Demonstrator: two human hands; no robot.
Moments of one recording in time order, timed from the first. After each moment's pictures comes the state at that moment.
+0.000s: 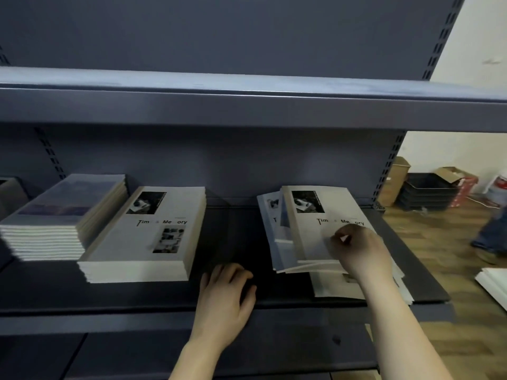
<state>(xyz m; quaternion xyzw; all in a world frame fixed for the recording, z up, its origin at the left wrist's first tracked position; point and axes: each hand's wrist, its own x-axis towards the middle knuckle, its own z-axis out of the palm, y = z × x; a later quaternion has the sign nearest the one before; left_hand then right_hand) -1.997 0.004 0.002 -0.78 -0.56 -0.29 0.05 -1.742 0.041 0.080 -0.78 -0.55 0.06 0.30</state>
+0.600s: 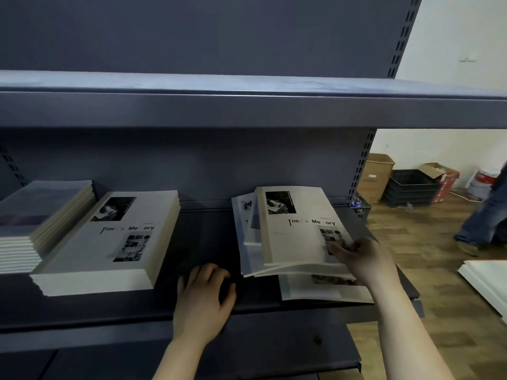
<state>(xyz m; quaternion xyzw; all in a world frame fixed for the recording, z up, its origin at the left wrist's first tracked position) -1.968 0.027 -0.020 -0.75 -0.60 -0.27 0.10 -1.669 0.033 0.067 -0.81 -0.48 0.17 0.30</state>
